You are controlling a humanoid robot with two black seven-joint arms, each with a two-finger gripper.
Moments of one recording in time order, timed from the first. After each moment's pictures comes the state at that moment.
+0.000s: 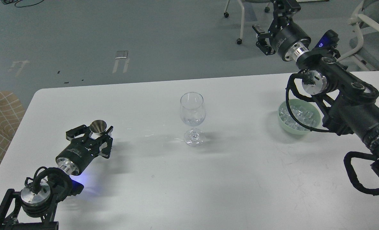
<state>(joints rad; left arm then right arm) -0.02 0.10 -1.69 -1.21 0.05 -0.16 0.46 0.96 -0.15 0.87 0.59 -0.52 0.22 0.26</state>
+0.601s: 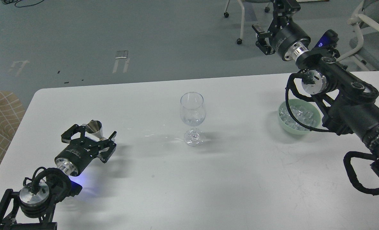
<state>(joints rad) -0.02 0.11 -1.69 -1.21 0.06 -0.16 0.47 0.96 -0.15 0.87 0.59 -0.52 0.22 0.26</state>
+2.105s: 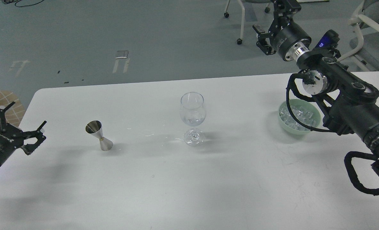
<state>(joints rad) -0.17 0.46 -1.88 -0.93 0.27 -0.49 0.47 0.96 -0.16 0.87 0.59 -0.52 0.22 0.26</state>
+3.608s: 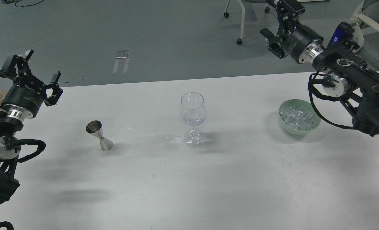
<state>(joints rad) -0.48 0.45 -1.39 -0.73 0.57 -0.49 -0.23 0.95 -0.41 0.65 0.82 -0.60 0.21 0.26</state>
